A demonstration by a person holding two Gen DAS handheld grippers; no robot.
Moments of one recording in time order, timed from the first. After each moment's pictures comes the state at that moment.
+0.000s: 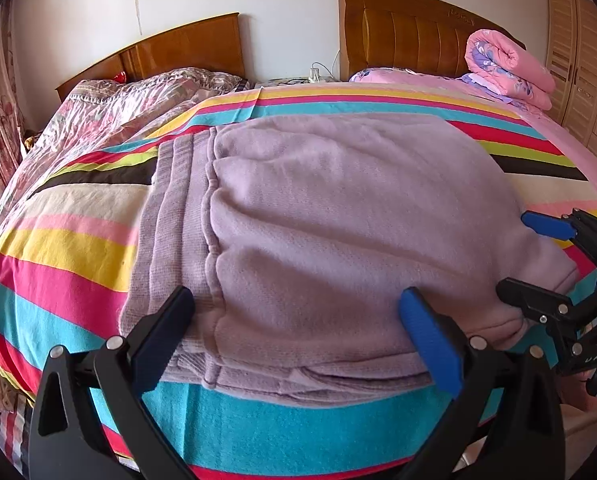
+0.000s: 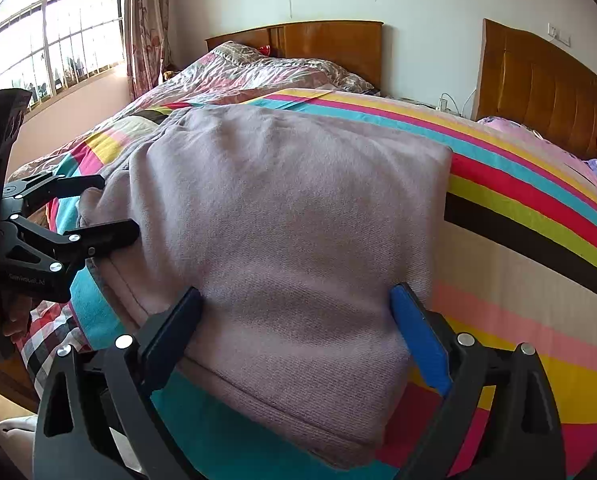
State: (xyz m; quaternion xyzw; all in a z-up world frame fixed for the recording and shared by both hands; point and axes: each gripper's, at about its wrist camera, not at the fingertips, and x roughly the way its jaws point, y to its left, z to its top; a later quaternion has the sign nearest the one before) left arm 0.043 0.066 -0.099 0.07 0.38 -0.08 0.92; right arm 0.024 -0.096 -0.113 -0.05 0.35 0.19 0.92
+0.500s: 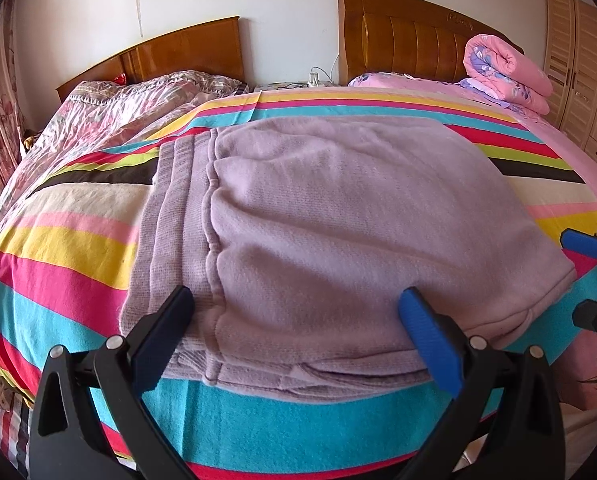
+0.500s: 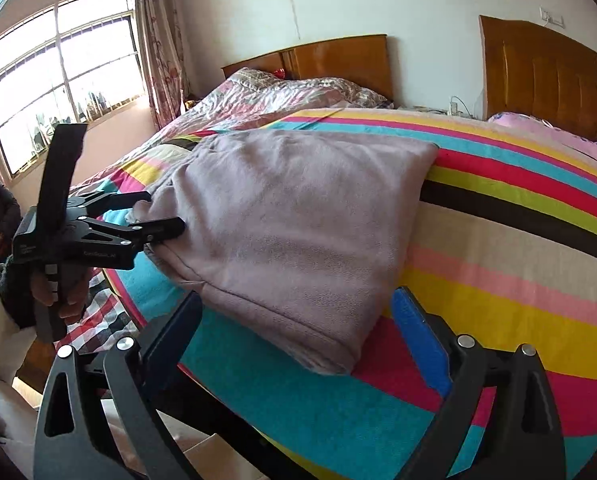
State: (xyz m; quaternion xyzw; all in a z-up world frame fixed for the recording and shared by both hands) left arm 0.040 0.074 -0.099 0.07 0.37 -0.09 0.92; right arm -0.035 -0.128 -0.099 0.00 0.30 0.28 0.91
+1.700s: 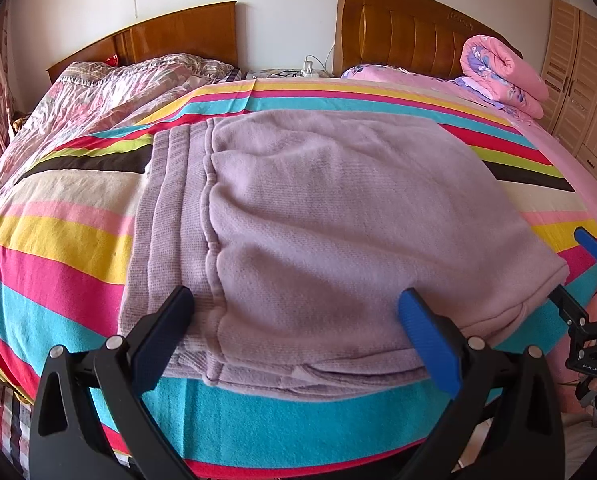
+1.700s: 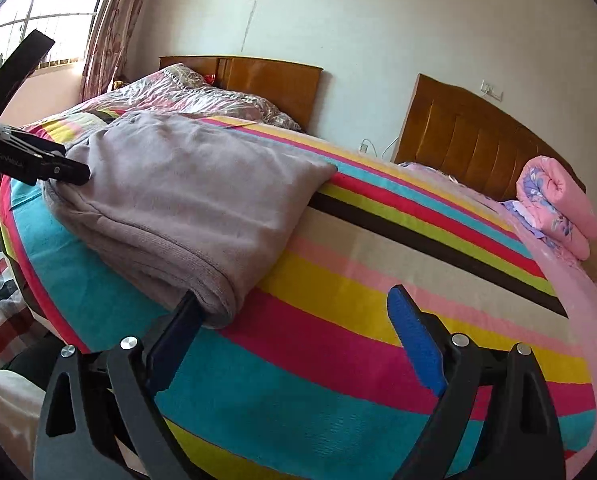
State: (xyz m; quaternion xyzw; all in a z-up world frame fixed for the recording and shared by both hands) left arm 0.046 0.076 -0.094 0.04 0.40 -0.11 0.91; right arm -0.048 -0.144 -0.110 -0.12 0.23 0.04 0.96
